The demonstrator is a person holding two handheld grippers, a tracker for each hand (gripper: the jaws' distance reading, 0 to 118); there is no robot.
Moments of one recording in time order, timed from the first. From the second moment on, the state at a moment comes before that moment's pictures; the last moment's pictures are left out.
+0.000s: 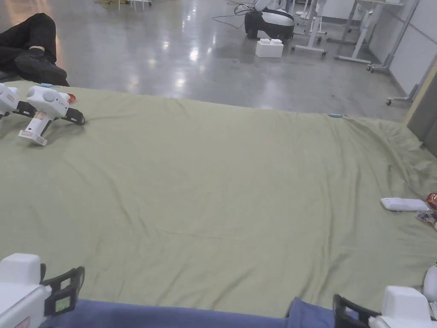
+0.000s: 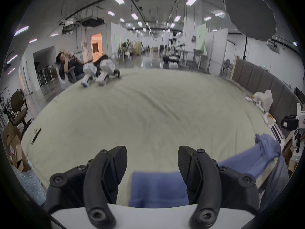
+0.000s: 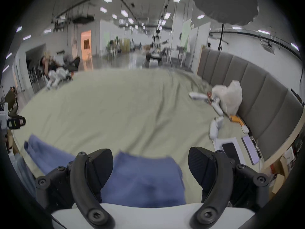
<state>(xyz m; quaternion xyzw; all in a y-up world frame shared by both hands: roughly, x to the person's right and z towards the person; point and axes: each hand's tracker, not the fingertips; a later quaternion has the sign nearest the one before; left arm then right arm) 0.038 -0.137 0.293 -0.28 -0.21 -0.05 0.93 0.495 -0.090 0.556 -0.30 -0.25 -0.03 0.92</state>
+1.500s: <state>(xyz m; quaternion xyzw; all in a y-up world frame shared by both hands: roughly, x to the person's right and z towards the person) -0.073 -0.192 0.254 -0.50 -0.31 0.19 0.78 0.413 -0.084 0.456 -0.14 -0.21 0.00 0.97</state>
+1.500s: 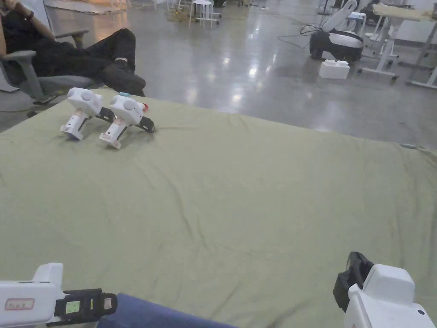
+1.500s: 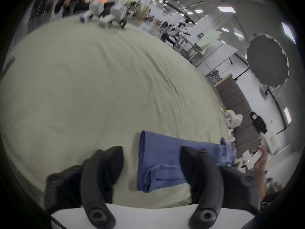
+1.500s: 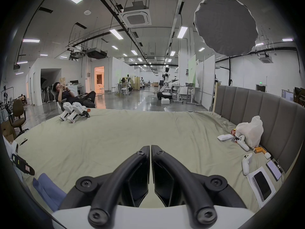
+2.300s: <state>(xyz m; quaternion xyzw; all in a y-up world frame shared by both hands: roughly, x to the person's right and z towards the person) -0.068 -0.215 0.244 -0.52 -0.34 0.29 0.73 0.419 -0.095 0.459 -0.17 -0.21 0.00 0.96</state>
